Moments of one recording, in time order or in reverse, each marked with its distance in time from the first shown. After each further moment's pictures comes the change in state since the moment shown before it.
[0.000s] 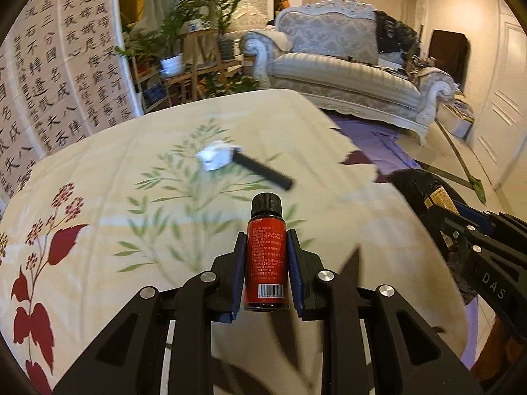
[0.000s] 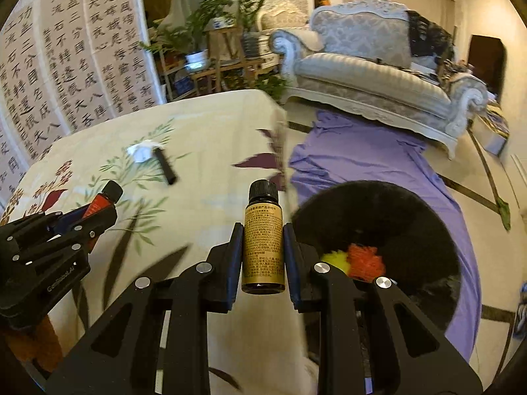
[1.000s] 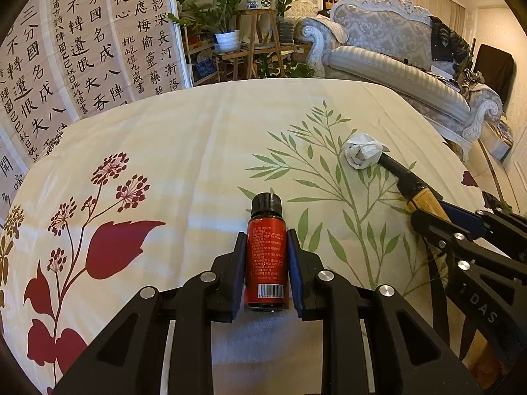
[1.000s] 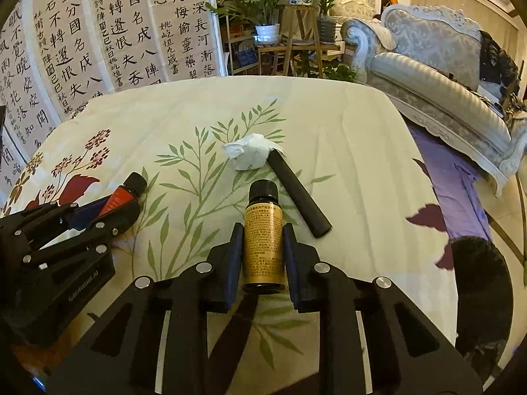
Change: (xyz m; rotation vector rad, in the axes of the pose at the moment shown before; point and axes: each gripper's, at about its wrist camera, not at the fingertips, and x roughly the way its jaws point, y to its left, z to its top) left arm 0.029 0.118 -0.004 -0.148 0.066 0.145; right arm 0.079 0.136 0.038 -0.201 0.100 0.183
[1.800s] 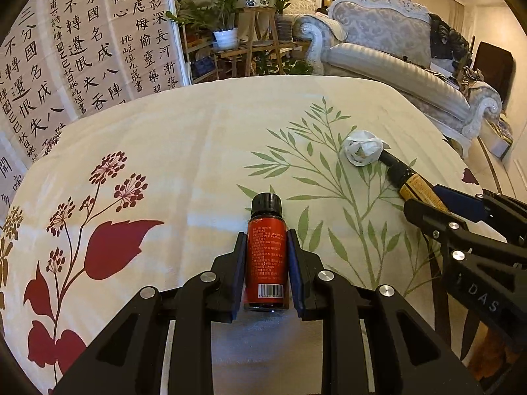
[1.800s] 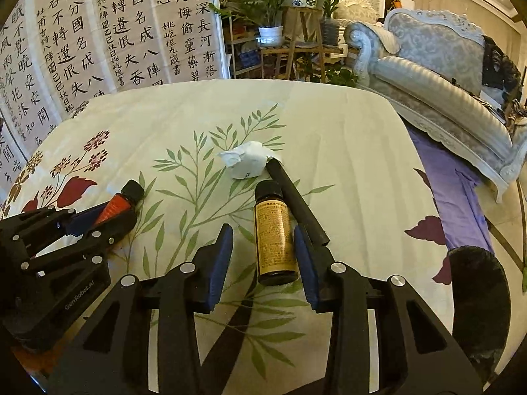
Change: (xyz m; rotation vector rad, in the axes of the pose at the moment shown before) left arm 0.004 -0.001 0.001 0.005 0.011 -0.001; right arm 0.008 0.000 0.010 -0.028 -0.003 0.005
